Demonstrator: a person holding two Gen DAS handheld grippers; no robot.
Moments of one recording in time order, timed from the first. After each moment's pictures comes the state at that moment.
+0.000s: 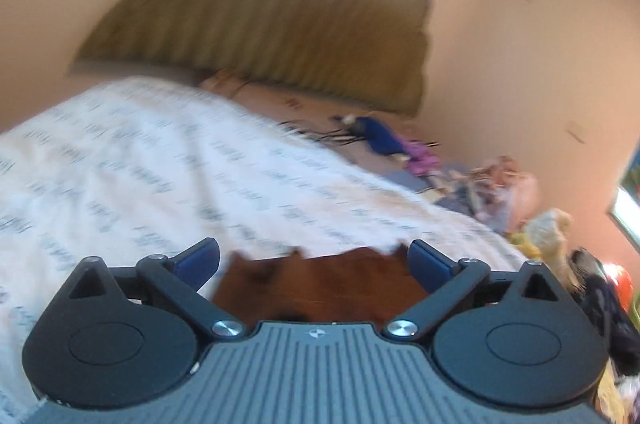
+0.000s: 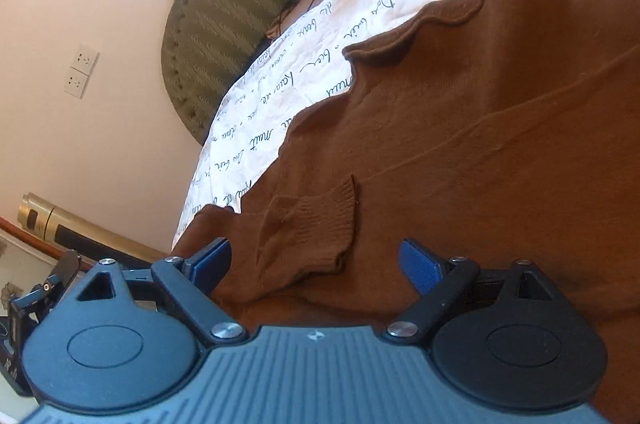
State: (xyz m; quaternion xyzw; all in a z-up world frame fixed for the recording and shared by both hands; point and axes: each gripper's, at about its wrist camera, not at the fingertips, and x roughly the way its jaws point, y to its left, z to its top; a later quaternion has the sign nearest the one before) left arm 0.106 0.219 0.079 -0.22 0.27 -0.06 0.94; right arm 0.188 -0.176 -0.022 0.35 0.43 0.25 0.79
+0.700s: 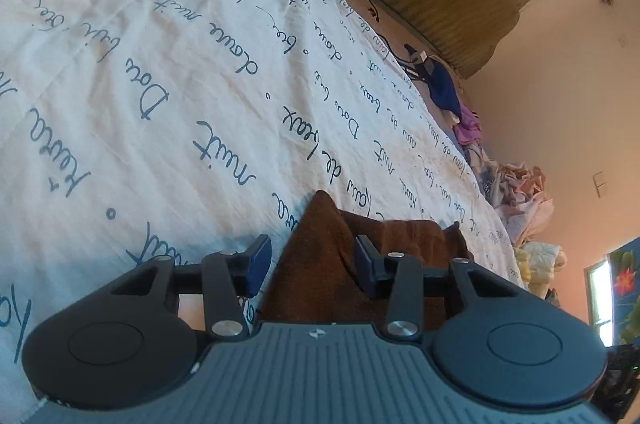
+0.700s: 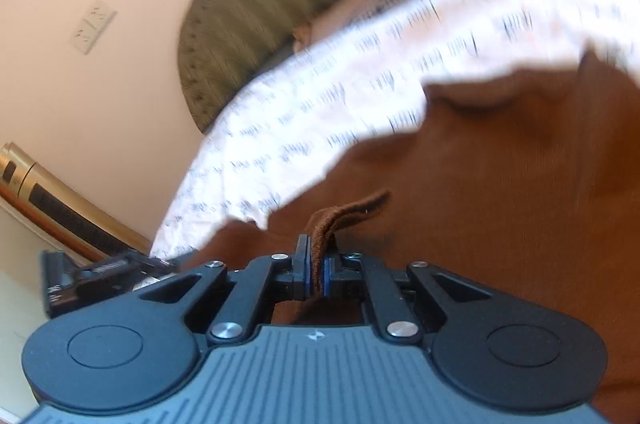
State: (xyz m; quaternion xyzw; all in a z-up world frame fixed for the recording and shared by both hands) left arm 0.173 0.273 0.006 -0.37 0.41 -0.05 0.83; right arm 0.195 -0.126 0.048 0.24 0.39 0.27 0.85
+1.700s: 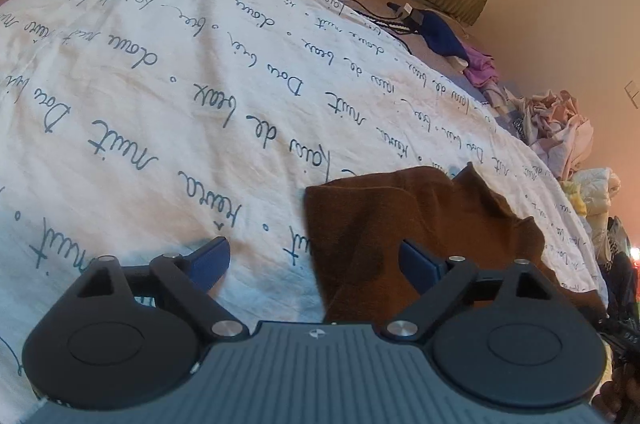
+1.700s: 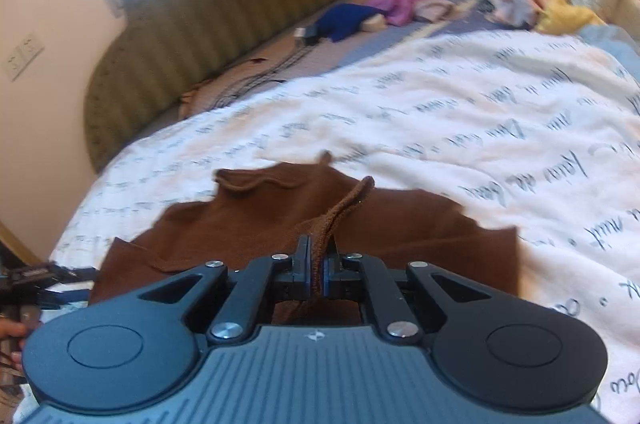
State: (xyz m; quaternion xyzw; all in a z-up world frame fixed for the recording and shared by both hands) left arm 0.194 0.182 0.017 -0.23 0.43 -0.04 0.87; right arm 0.155 -0.307 0.034 0.17 0.37 0.09 0.91
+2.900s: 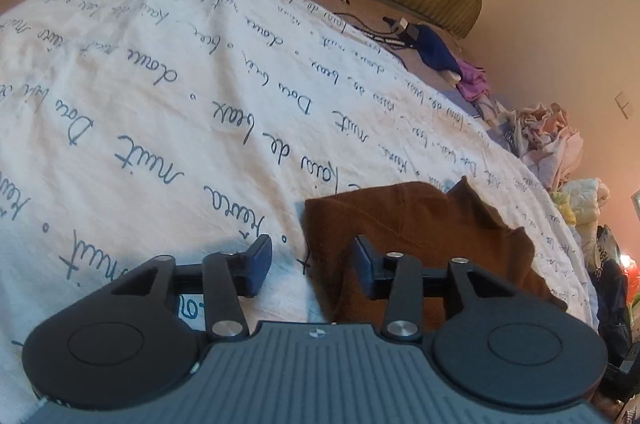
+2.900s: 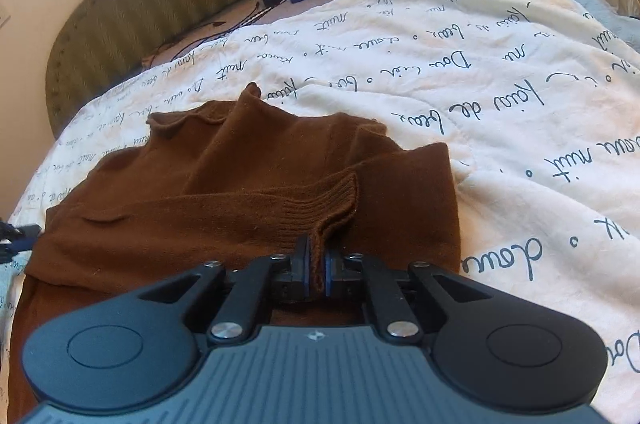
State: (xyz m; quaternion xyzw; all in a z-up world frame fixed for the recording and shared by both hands) left arm 0.180 0.203 0.026 -0.25 0.41 -0.05 0.88; right arm 0.143 -0.320 -0.011 0.16 0.41 0.08 0.90
